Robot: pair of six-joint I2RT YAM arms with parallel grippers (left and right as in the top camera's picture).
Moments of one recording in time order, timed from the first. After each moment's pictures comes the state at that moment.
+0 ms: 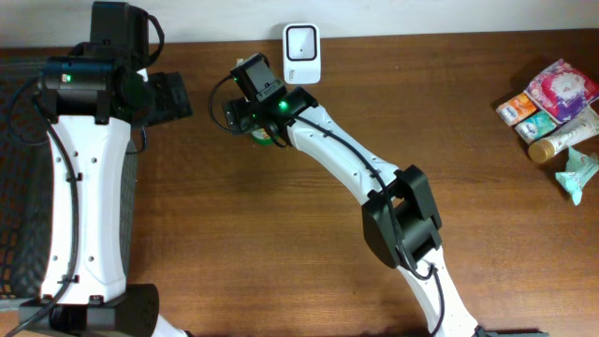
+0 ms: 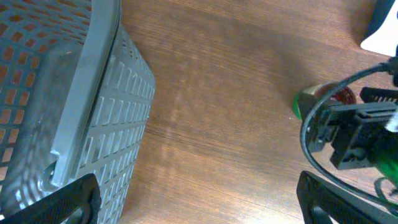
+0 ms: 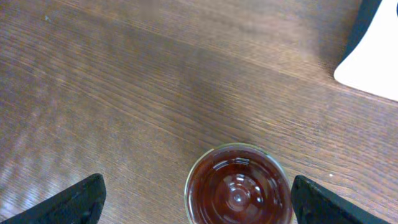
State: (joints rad) left arm -0.07 1.75 2.12 -1.48 -0.23 -0.31; right arm 0.65 2.38 2.15 -0.65 0.06 0.29
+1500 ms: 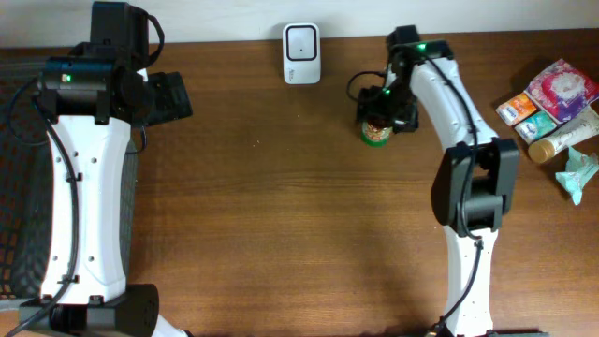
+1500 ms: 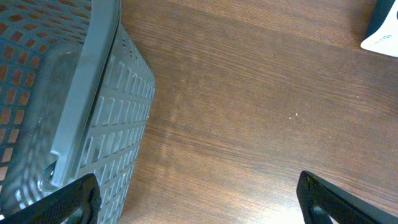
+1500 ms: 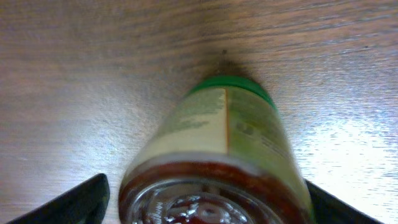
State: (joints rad) left arm -0.07 1.75 2.12 -1.48 -0.23 -0.31; right arm 0.14 2.38 2.15 -1.24 -0.18 0.30
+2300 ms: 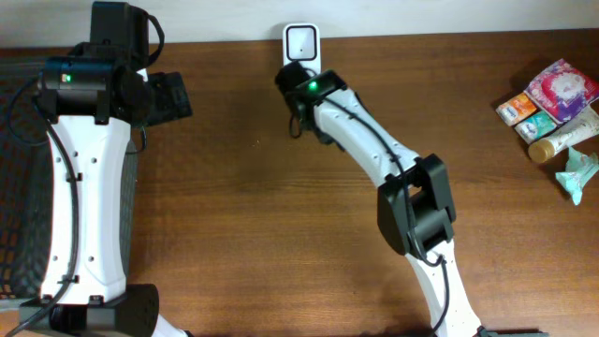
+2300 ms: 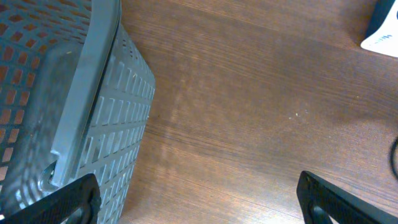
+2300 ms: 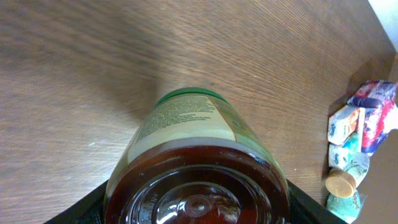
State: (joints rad) left arm -0.07 1.75 2.12 -1.48 -0.23 -0.31; right arm 0.54 2.38 2.14 -1.24 0.66 0.18
